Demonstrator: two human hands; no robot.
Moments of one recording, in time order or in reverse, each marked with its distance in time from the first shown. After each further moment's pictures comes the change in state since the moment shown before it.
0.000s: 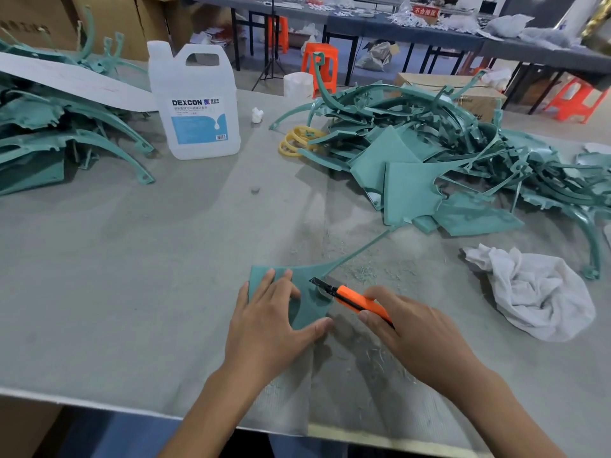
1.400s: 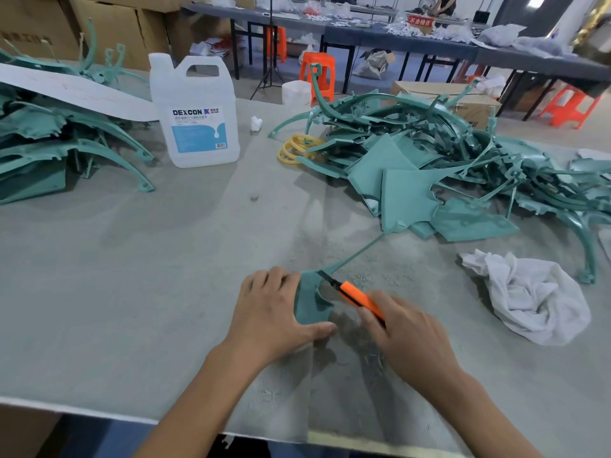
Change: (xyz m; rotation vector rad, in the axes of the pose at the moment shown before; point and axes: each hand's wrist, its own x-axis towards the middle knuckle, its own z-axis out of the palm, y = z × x) left_hand 0.028 0.005 -0.013 0.289 -0.013 0.152; right_hand 0.006 -0.008 0.014 -0.011 0.084 0.114
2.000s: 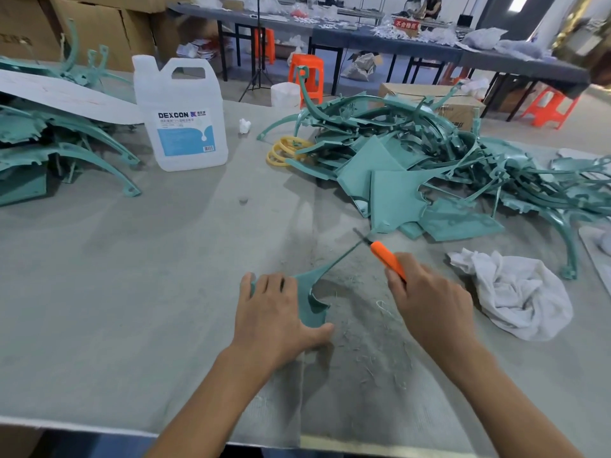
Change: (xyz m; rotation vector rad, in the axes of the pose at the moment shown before) left_hand 0.002 0.026 -0.011 0.080 -0.105 -0.043; right_hand 0.027 0.028 -0.025 -0.155 0.298 0.088
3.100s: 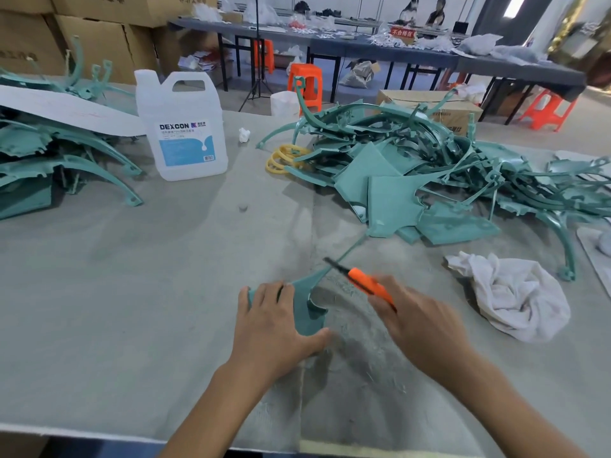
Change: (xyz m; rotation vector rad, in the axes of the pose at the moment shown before) left_hand -0.007 -0.002 0.010 -0.129 0.030 -0.030; right_hand -0.021 -0.003 -0.010 0.164 -0.126 -0.210
